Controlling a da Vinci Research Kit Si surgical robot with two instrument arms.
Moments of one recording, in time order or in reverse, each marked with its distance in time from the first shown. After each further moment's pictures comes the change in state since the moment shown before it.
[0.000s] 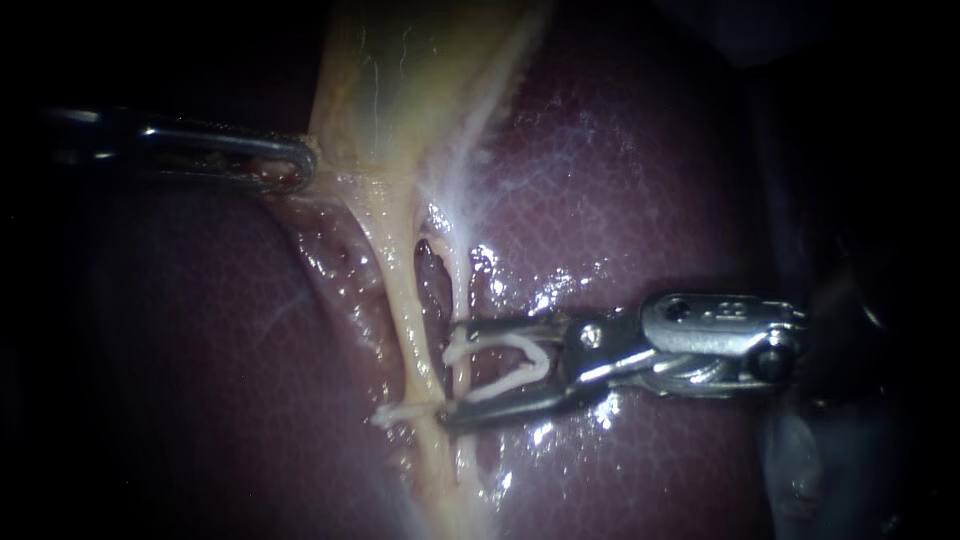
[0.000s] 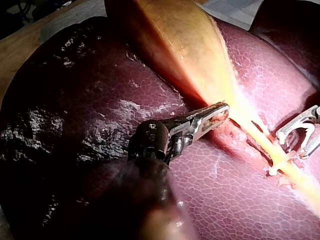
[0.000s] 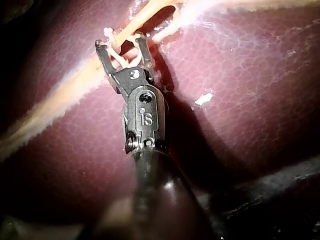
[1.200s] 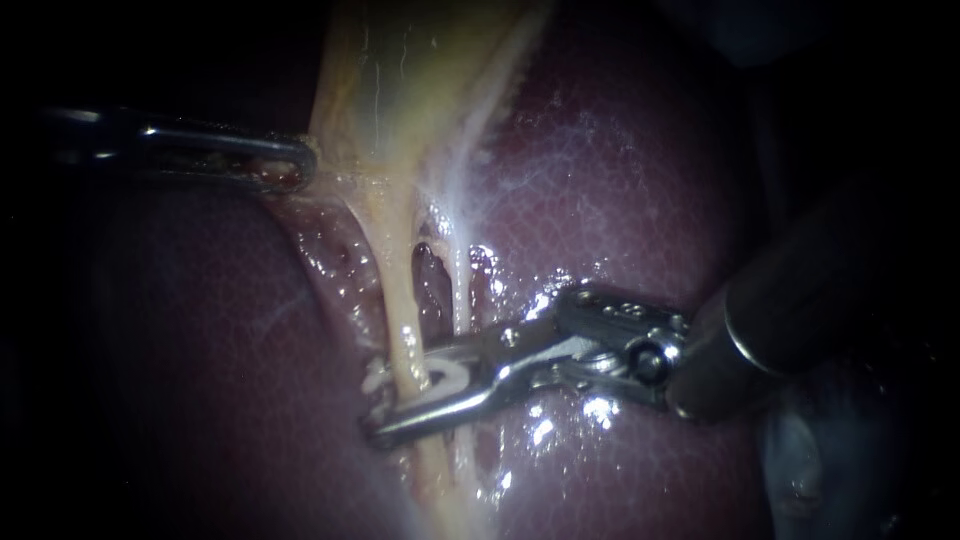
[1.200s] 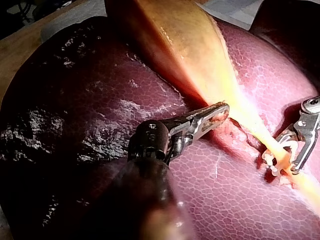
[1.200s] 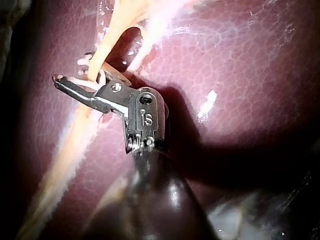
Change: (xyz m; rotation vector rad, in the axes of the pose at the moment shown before) right arm 0.001 0.002 0.005 0.276 0.161 0.236; left arm 0.000 0.000 0.000 0.000 0.000 0.001
